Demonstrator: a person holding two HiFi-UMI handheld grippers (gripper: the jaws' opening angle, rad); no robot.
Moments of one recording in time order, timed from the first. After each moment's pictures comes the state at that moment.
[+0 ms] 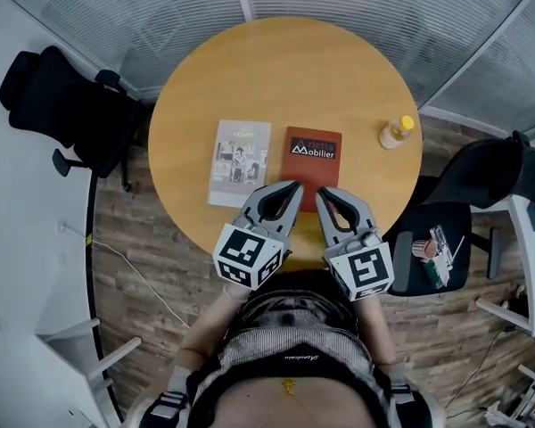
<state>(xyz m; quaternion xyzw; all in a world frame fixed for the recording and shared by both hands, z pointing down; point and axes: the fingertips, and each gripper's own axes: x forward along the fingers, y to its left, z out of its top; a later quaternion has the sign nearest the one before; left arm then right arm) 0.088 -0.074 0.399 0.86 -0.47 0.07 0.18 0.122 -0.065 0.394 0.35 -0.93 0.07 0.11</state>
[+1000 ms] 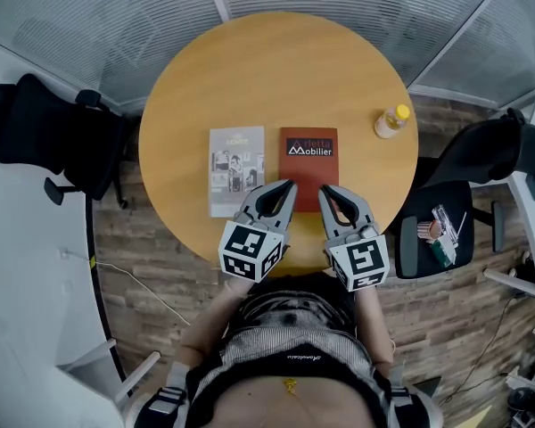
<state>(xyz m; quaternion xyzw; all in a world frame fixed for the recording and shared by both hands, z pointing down) 0.063 -0.097 0.441 0.87 -0.44 0.12 0.20 0.118 -0.086 0.438 0.43 -0.88 0.11 0.14</state>
